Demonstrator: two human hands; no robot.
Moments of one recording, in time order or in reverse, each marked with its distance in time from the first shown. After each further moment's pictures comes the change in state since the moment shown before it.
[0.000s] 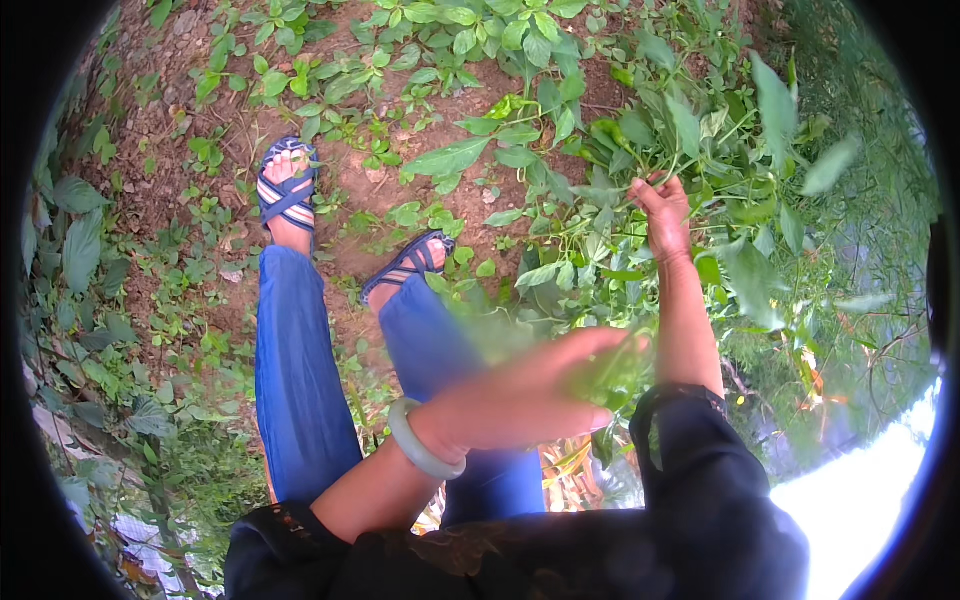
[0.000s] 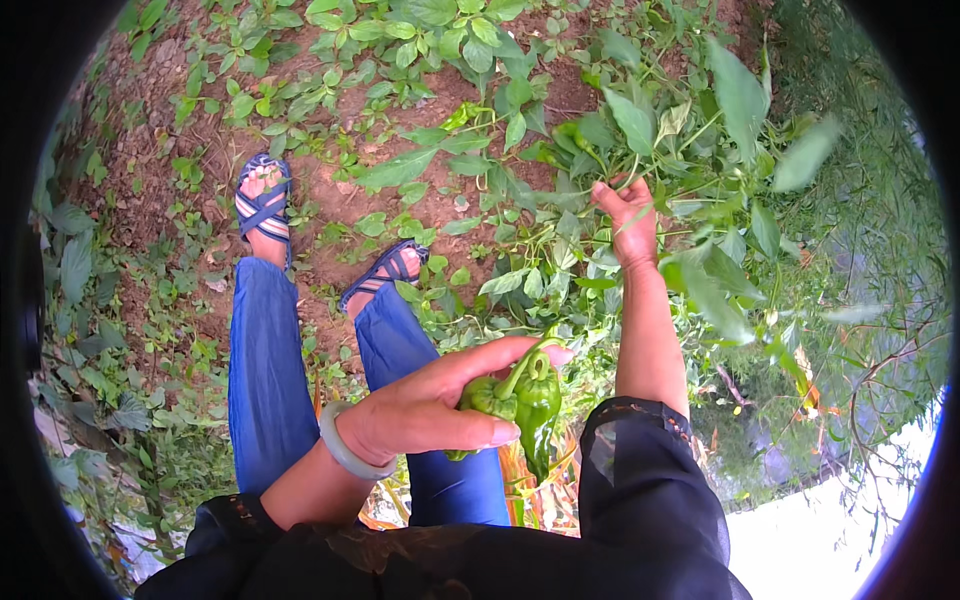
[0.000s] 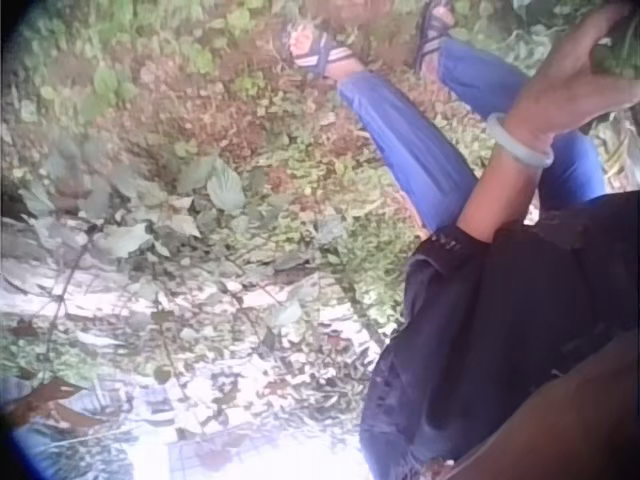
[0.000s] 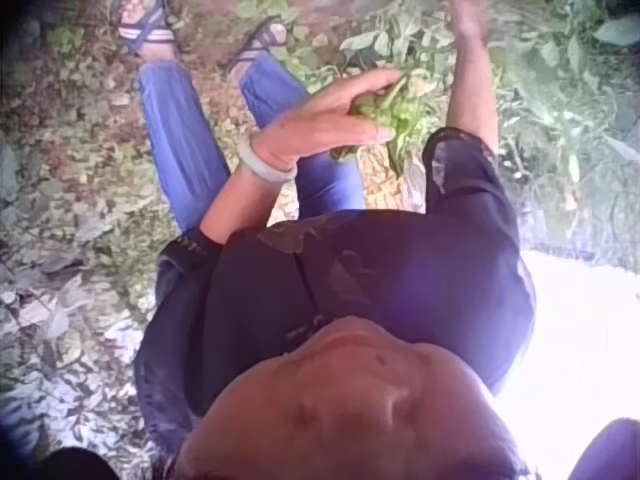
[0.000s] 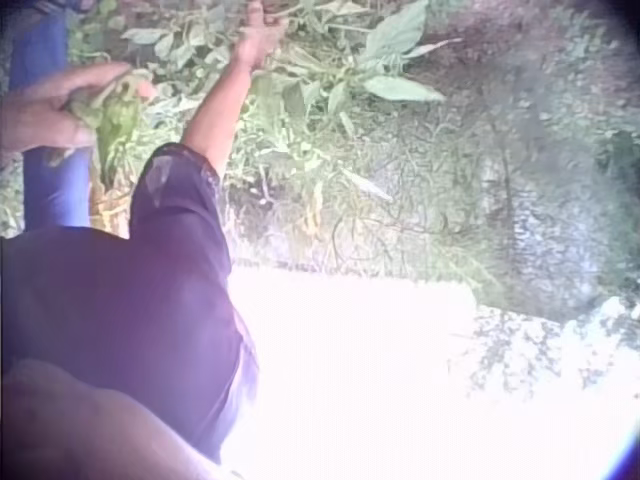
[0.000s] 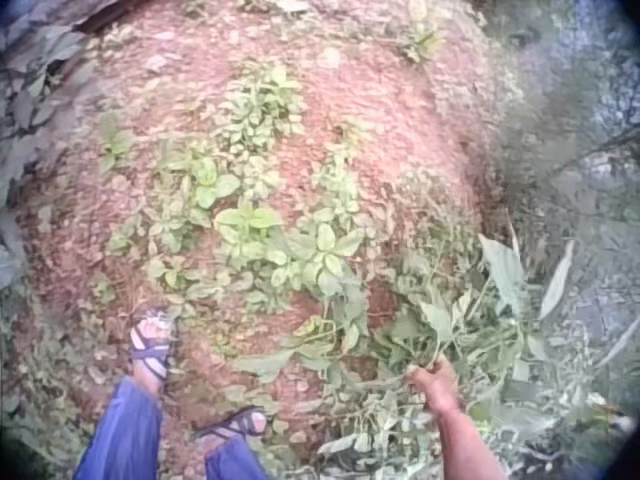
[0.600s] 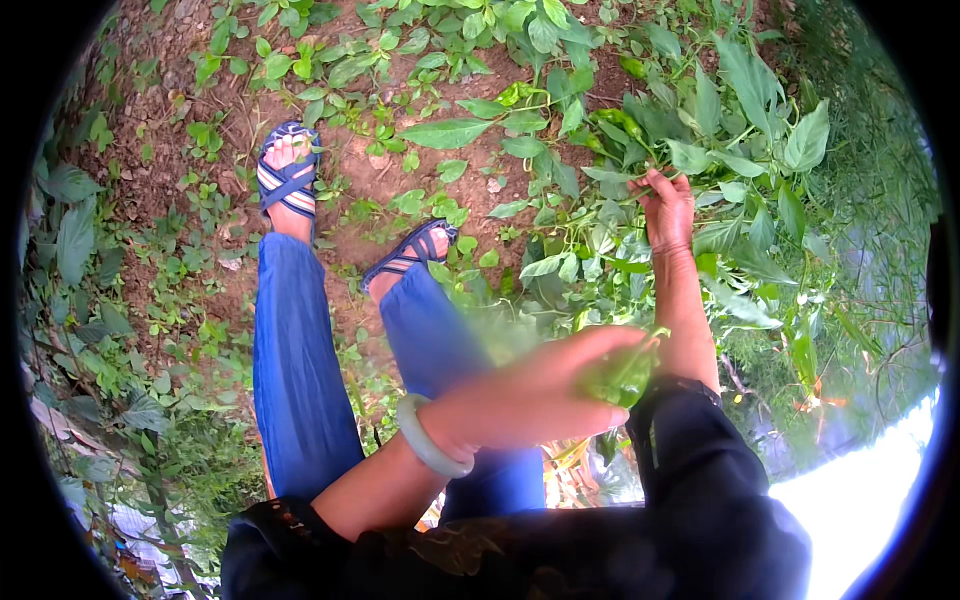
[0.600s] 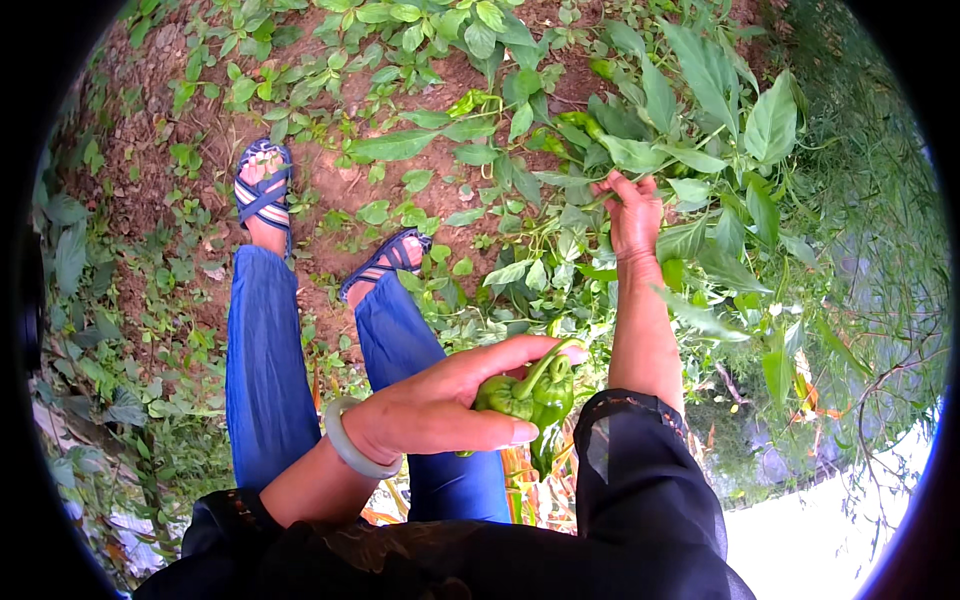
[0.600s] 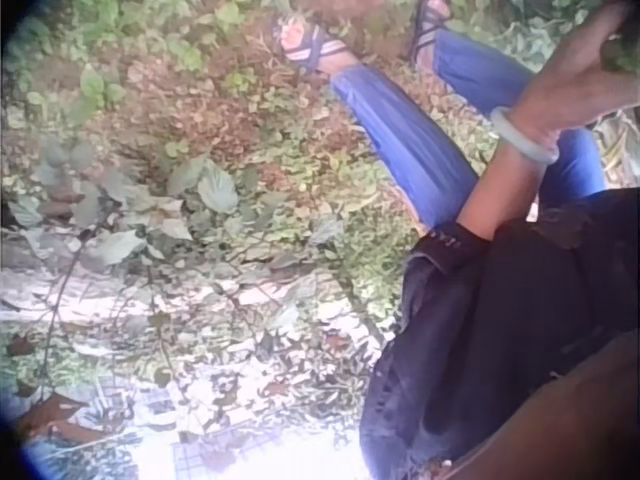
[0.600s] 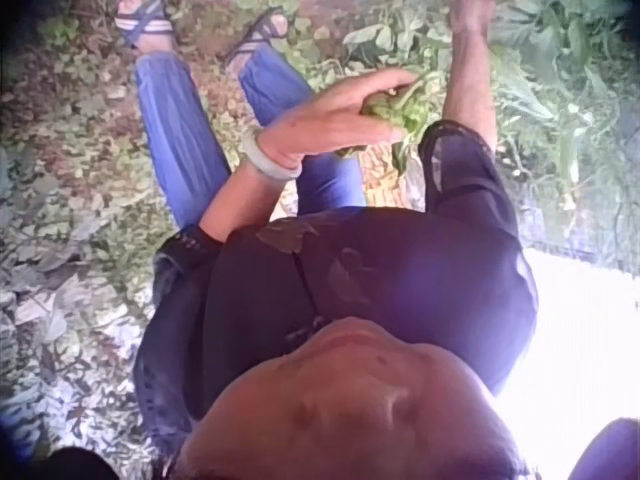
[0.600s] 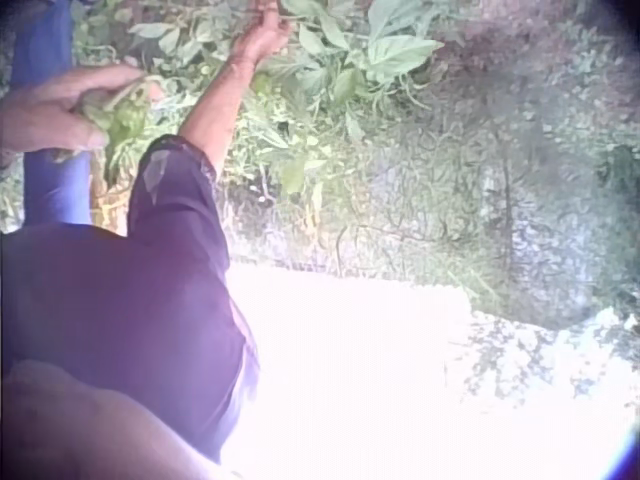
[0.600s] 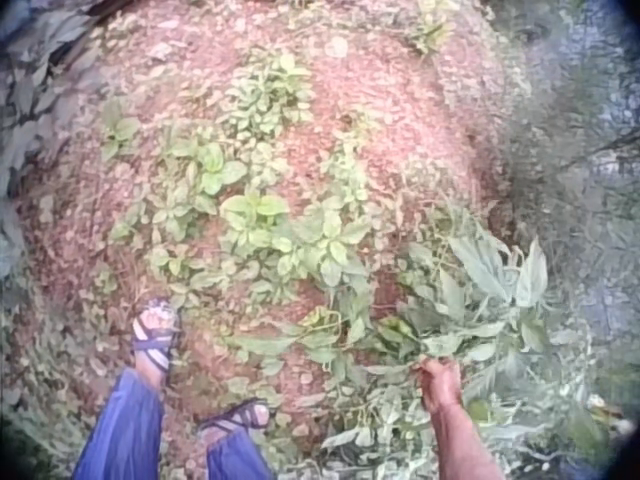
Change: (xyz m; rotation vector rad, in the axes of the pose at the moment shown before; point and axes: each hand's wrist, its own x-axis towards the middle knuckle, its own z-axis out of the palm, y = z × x) left_hand 0.002 -0.015 -0.003 0.103 0.014 0.050; right_hand 0.003 0.009 0.008 0.323 0.017 0.042
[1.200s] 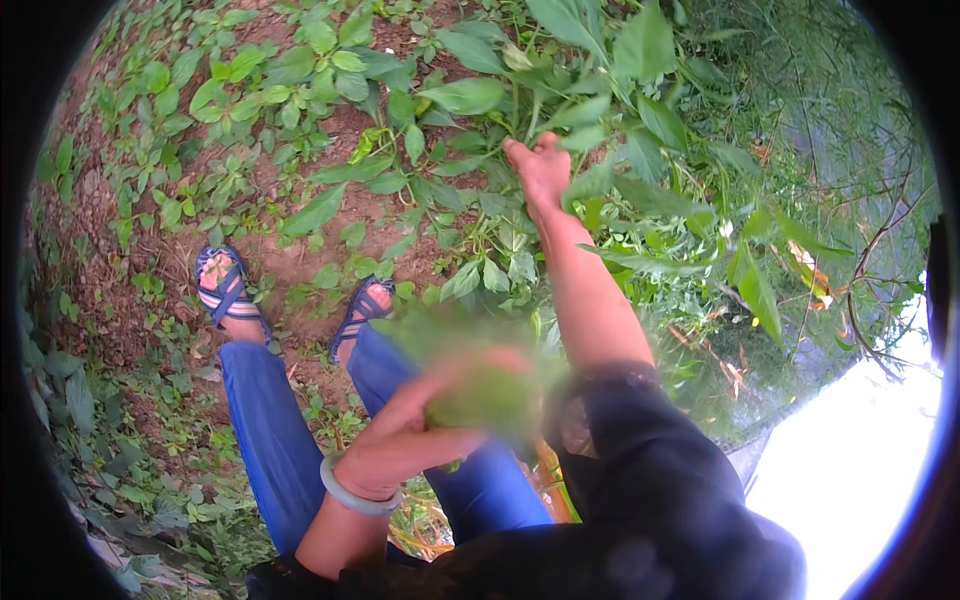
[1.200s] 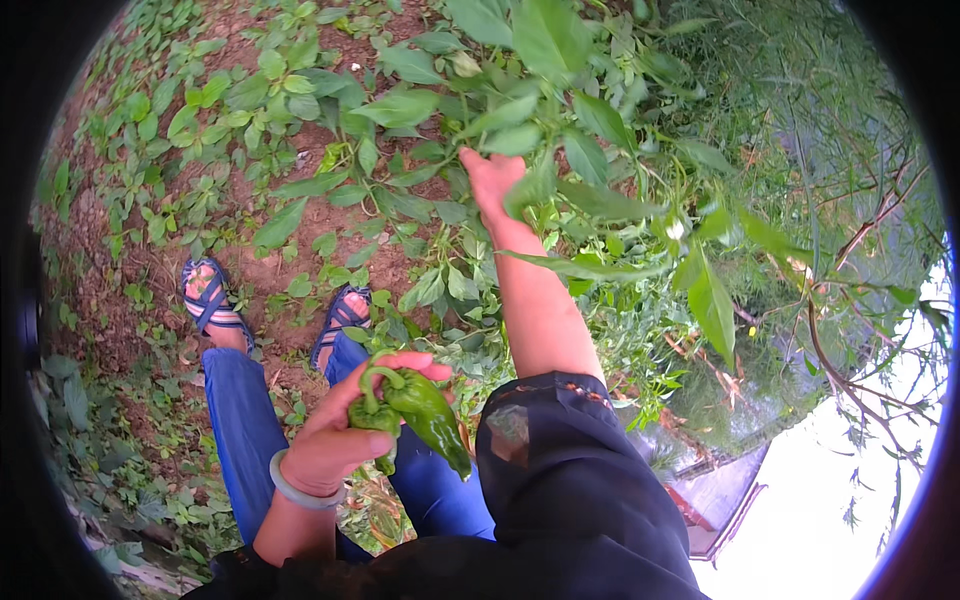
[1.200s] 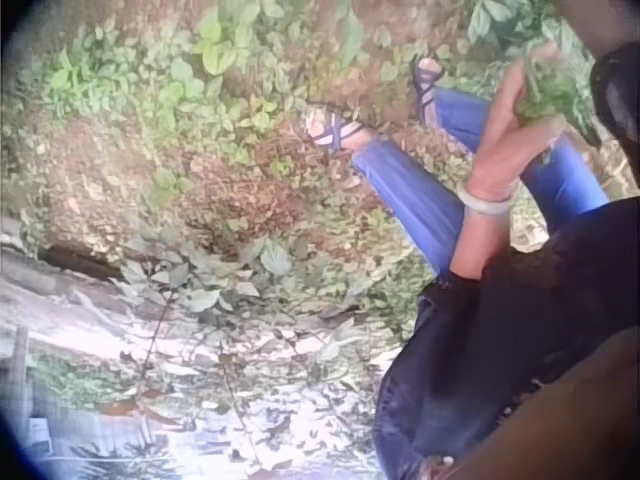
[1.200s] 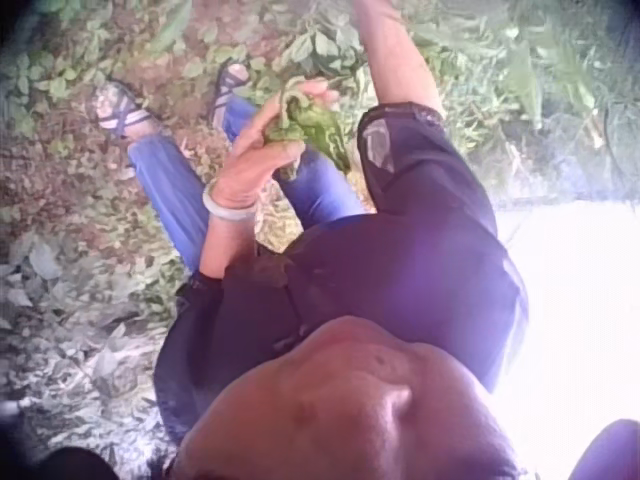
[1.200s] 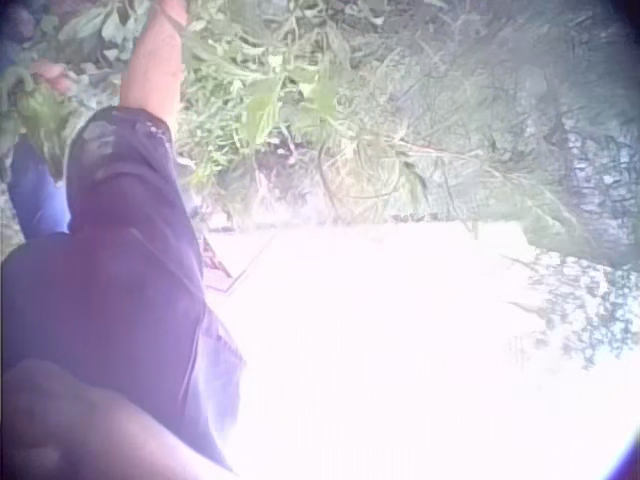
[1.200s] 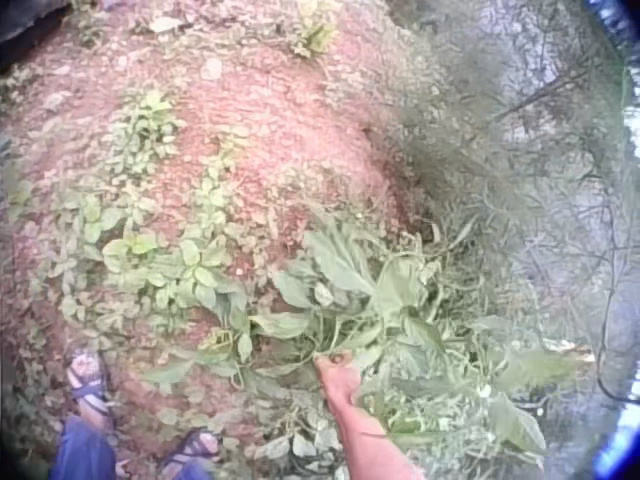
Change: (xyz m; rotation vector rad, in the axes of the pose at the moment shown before) left_hand 0.004 0.006 0.012 -0.024 0.164 -0.081; right_hand 0.018 0.005 0.031 -0.601 0.407 -0.168
